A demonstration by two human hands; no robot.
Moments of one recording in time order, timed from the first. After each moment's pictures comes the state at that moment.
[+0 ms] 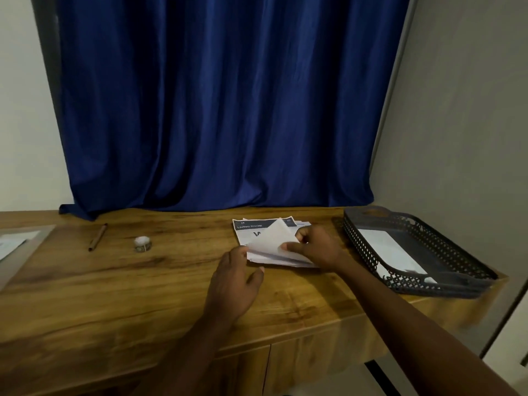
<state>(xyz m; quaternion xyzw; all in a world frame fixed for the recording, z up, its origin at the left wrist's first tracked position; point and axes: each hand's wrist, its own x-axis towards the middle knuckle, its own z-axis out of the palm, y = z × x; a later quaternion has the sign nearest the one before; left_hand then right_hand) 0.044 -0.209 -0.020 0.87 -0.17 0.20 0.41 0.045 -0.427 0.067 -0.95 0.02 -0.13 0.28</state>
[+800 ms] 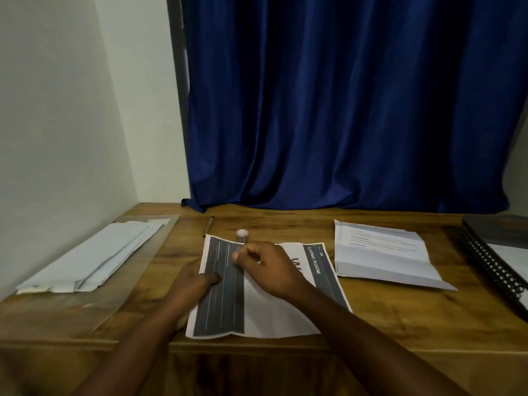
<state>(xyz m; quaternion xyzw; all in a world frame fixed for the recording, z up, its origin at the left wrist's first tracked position) -0.004 0.020 0.024 0.77 0.11 0.04 0.63 0.036 -0.161 0.037 -0.85 -0.27 -0.05 0.45</state>
